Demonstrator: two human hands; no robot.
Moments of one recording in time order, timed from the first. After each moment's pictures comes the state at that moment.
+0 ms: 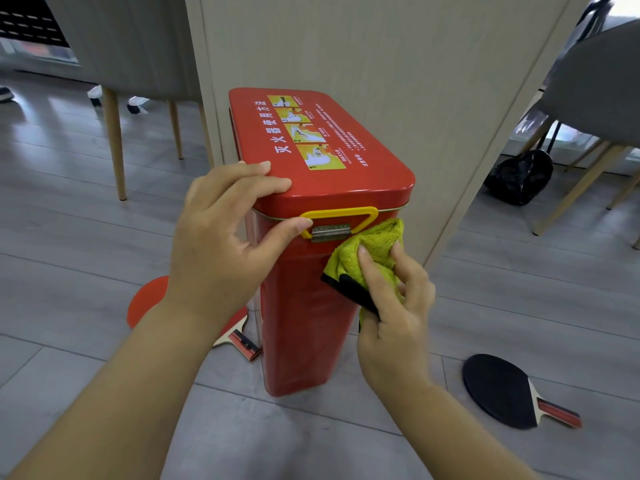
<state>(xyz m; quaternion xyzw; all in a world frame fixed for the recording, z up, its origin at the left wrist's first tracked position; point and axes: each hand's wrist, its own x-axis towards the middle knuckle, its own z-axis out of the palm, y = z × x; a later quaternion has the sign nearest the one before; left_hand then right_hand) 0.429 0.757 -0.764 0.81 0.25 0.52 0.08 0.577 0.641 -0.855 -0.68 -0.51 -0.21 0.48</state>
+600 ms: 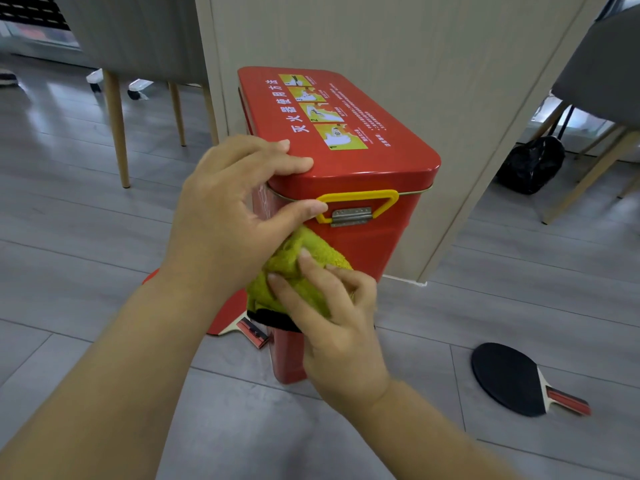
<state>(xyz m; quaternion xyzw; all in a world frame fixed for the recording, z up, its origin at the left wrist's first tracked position) 0.417 0.765 -0.751 0.83 0.23 0.49 0.12 0.517 0.666 -0.862 -0.60 -0.63 -0.26 0.42</state>
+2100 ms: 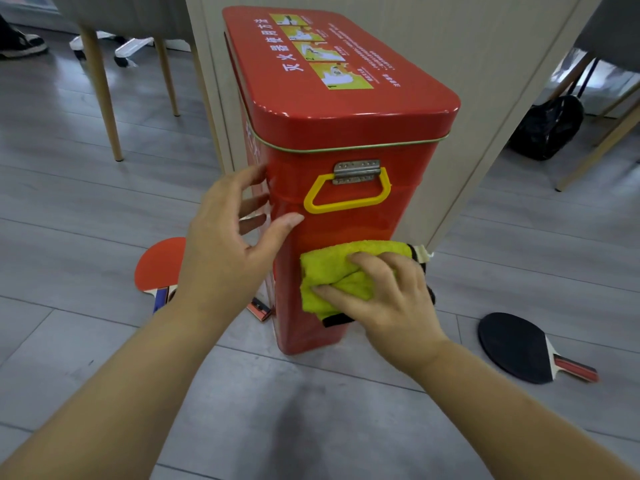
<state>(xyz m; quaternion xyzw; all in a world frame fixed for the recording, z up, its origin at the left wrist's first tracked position) 0.418 0.758 -0.827 0.77 0.32 0.46 0.31 0.593 0.647 -0.902 -0.59 -0.69 -0.34 0.24</state>
